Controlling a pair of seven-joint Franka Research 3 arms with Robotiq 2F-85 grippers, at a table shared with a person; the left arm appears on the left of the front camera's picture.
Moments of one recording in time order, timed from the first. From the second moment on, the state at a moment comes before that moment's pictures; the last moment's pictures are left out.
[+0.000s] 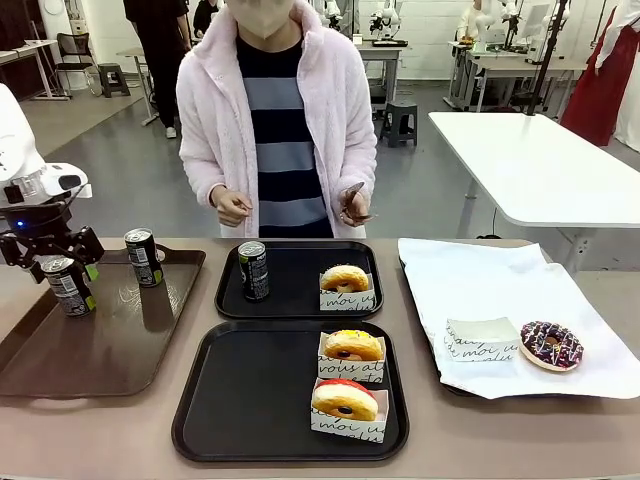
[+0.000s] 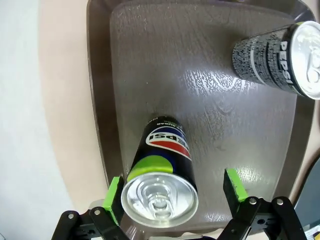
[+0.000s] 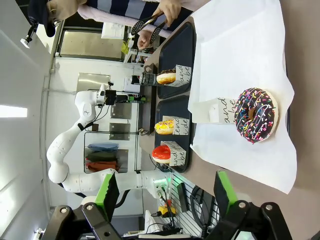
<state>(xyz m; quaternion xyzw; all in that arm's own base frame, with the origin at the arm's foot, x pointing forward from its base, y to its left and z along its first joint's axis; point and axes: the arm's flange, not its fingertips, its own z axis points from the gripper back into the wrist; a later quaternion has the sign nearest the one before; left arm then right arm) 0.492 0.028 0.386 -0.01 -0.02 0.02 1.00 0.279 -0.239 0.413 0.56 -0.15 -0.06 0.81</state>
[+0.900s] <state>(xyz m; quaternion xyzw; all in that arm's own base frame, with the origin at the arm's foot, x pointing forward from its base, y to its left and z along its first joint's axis) 0.500 0.033 0.374 -0.01 -0.02 0.03 1.00 0.279 -0.239 0.413 0.56 -0.15 -0.06 0.81</state>
